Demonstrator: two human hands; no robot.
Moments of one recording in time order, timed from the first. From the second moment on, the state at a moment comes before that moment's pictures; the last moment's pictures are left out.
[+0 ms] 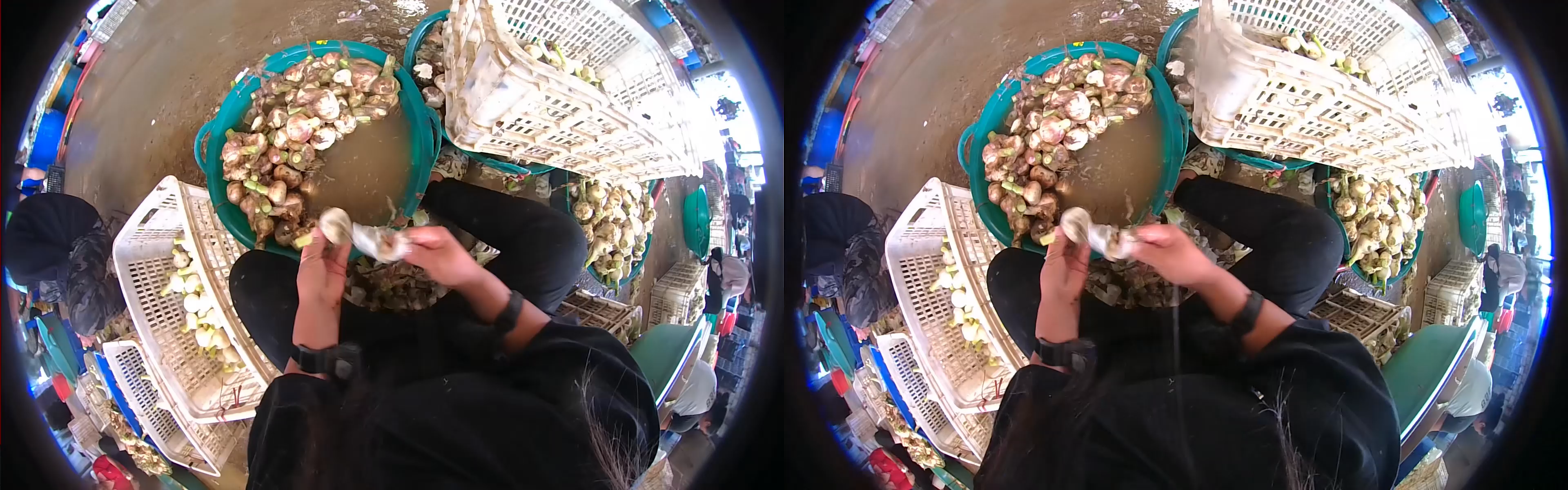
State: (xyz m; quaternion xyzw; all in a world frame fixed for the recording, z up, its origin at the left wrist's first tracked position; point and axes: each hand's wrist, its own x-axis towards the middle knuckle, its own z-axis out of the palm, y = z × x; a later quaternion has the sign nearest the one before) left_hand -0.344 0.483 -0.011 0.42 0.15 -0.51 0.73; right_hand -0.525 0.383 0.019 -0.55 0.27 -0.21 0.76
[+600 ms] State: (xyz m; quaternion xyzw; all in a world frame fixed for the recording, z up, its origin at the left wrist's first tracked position) left_hand -0.361 0.484 0.026 0.71 -0.30 -0.12 0.62; right_hand -0.482 0.369 0.010 -0.83 0.41 -0.02 0.37
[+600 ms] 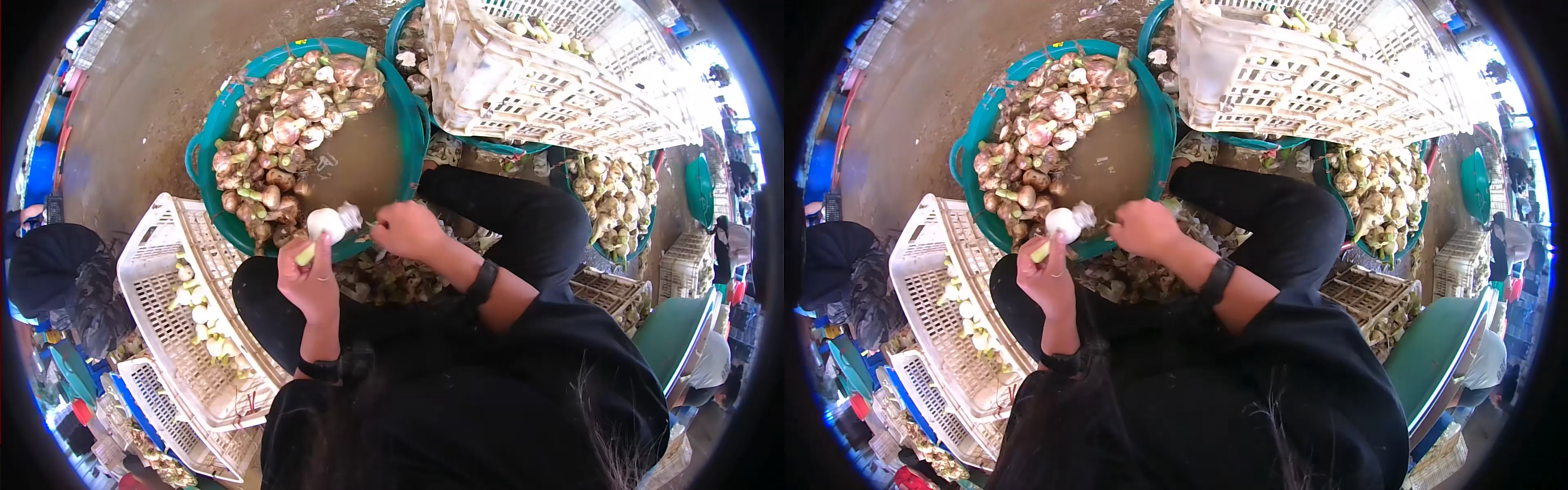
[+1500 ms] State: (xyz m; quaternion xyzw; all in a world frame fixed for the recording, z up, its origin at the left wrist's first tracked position) left_hand -0.281 0.576 0.049 0.44 0.19 -0.26 0.84; right_hand -0.347 0.412 -0.068 -0.83 0.35 0.16 0.41
